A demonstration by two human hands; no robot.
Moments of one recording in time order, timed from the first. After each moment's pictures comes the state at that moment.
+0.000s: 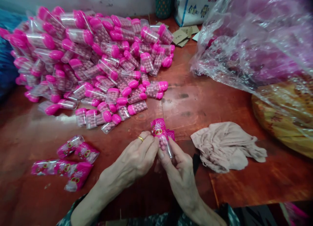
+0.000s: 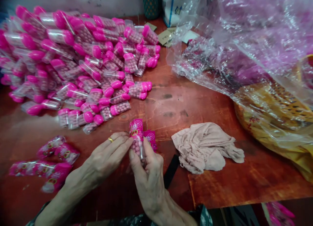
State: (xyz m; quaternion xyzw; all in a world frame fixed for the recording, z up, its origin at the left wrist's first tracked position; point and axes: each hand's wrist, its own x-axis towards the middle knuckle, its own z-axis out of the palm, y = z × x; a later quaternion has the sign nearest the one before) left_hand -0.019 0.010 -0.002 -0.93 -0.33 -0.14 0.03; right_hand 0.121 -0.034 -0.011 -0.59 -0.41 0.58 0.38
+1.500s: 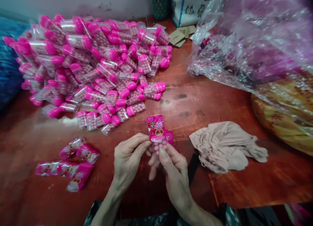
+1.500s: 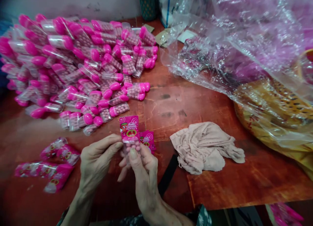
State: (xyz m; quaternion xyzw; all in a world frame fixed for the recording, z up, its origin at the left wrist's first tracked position) left_hand -0.006 -0.001 -0.011 -0.59 -0.57 -0.41 -0.40; right_hand 0.107 -0.039 -0.020 -0.42 -0.17 0.72 0.53
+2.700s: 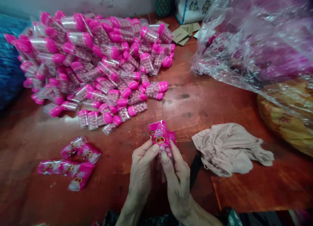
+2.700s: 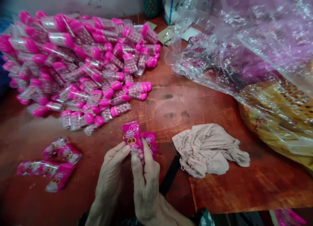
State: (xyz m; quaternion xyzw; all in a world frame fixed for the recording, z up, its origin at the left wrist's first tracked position) left_hand 0.034 -0.019 -0.008 -0.14 -0.53 -0.48 -0.68; right_hand 0.111 -0.056 -0.031 -0.62 -0.34 0.53 0.46
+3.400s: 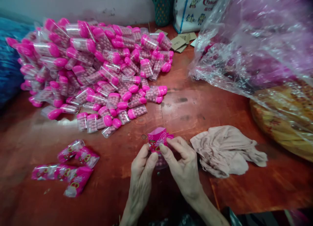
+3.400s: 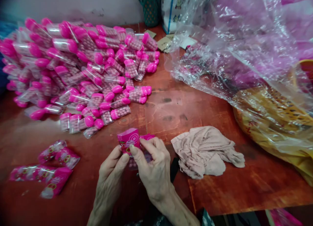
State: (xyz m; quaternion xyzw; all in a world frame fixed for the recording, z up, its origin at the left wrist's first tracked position) left_hand 0.025 -0.027 -0.012 -0.31 -0.58 -0.46 -0.60; right_hand 0.137 -0.012 -0.021 -0.59 -0.49 0.46 0.44
